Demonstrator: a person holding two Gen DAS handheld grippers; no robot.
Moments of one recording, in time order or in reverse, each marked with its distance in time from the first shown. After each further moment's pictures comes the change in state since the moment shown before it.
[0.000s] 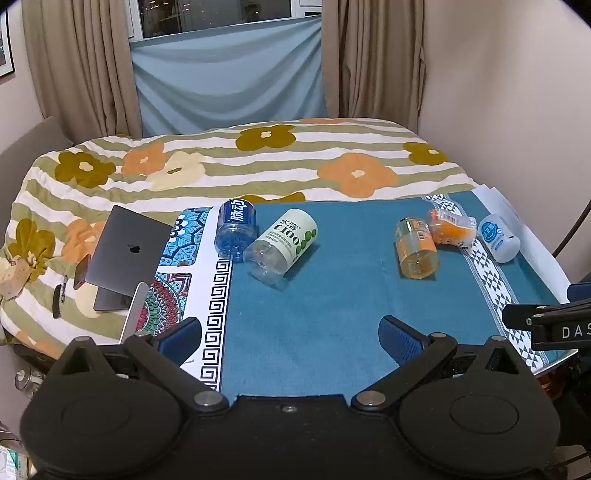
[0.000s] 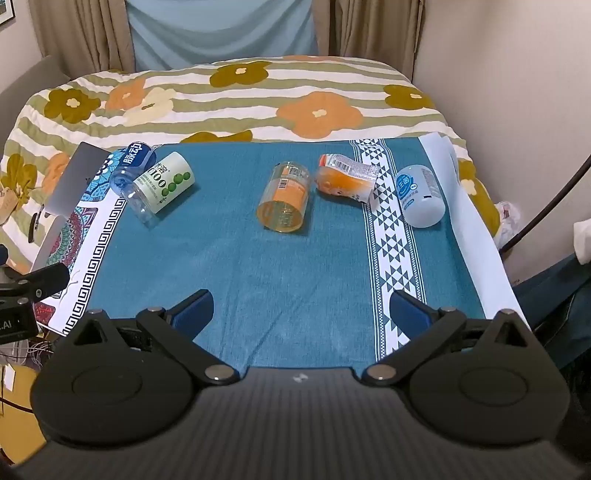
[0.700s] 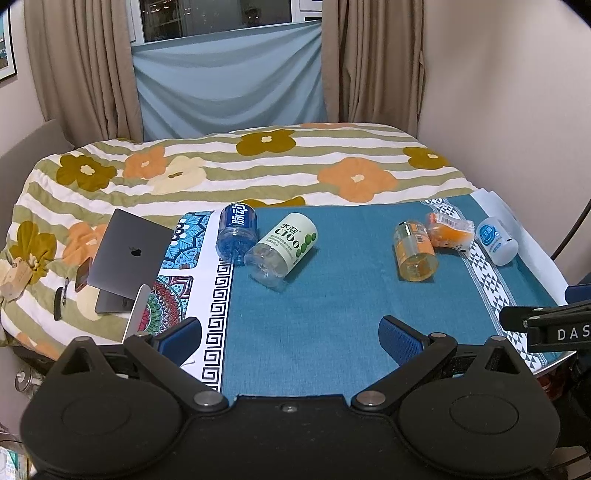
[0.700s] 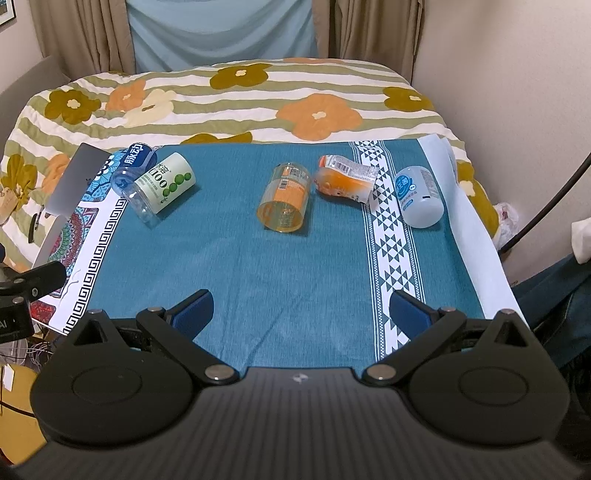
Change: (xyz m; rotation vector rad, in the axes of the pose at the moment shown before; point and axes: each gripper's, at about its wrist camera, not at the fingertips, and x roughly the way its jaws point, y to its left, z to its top) left arm -0.007 0.000 -0.001 0.001 -0.014 0.001; right arm -0.001 0.001 -0.002 -0.003 -0.007 -0.002
